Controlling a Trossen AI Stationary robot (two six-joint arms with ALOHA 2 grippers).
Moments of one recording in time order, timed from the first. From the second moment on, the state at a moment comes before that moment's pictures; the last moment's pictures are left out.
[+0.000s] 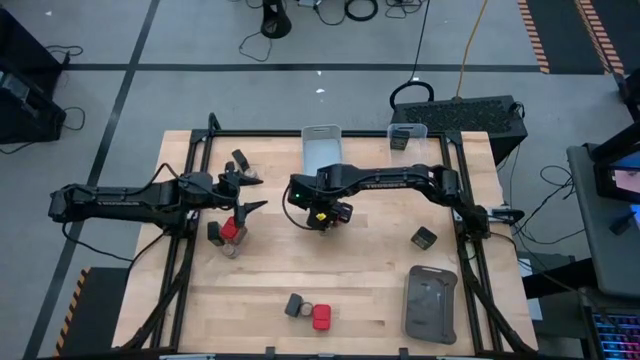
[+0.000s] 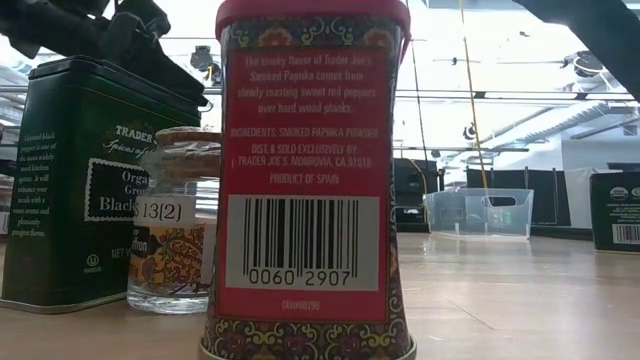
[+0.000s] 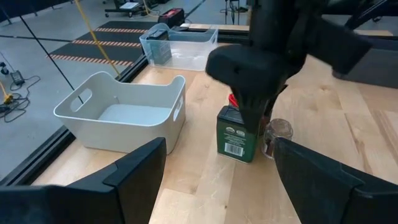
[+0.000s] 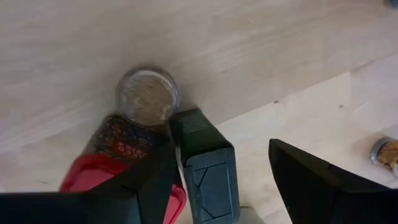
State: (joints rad) left arm 0.10 0.63 0.39 -0.08 -0.15 0.01; right arm -0.08 2.19 1.95 -1.02 -0.02 -1.32
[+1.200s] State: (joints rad) left arm 0.10 0.63 0.39 -0.09 -0.15 0.01; right arm -0.14 2.21 1.92 -1.04 0.02 -1.41
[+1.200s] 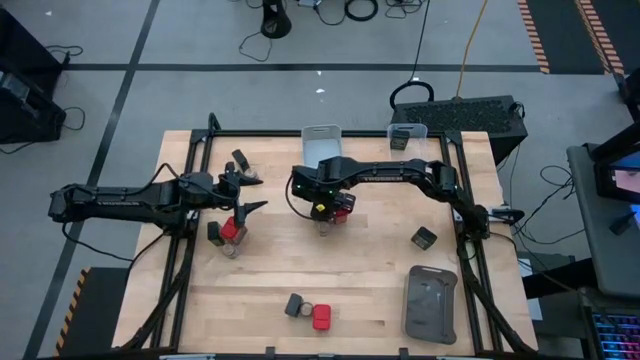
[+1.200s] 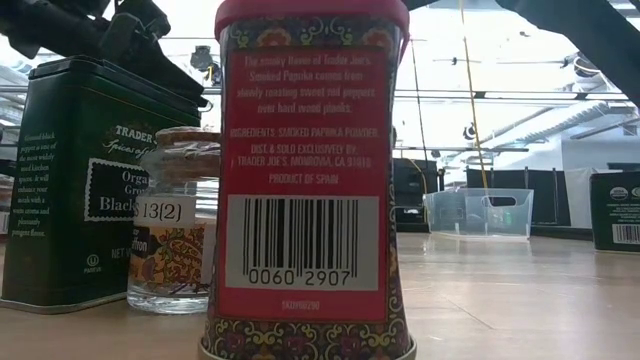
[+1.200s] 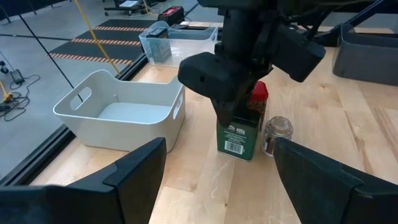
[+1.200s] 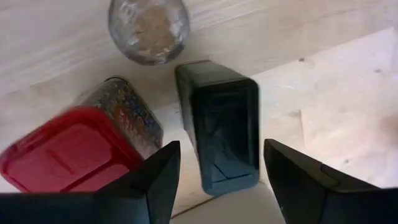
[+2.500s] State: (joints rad) left arm 0.10 0.63 0.39 -0.09 -0.15 0.01; right arm -0.12 2.21 1.93 -0.98 0.03 -1.41
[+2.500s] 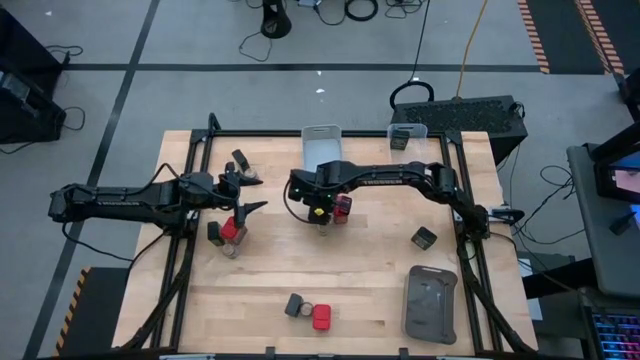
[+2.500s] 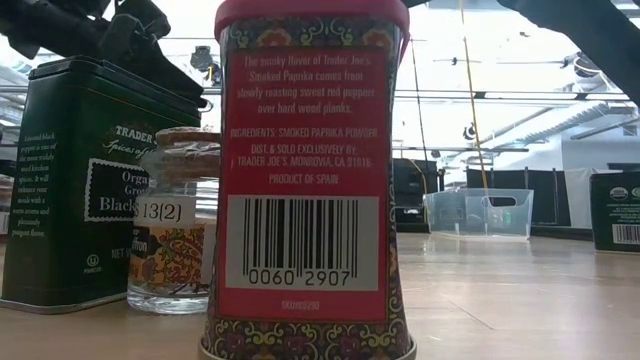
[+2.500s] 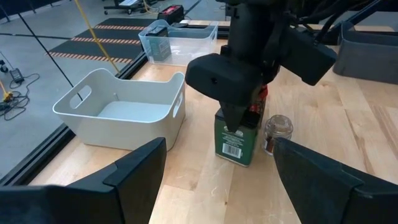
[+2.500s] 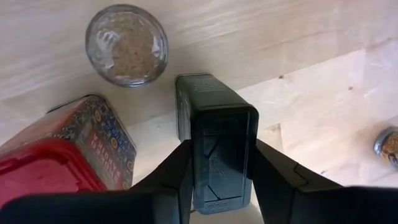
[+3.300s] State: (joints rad) left arm 0.10 0.63 0.39 -0.09 -0.15 0.01; right arm -0.42 2.05 2.33 -1.49 0.06 -0.86
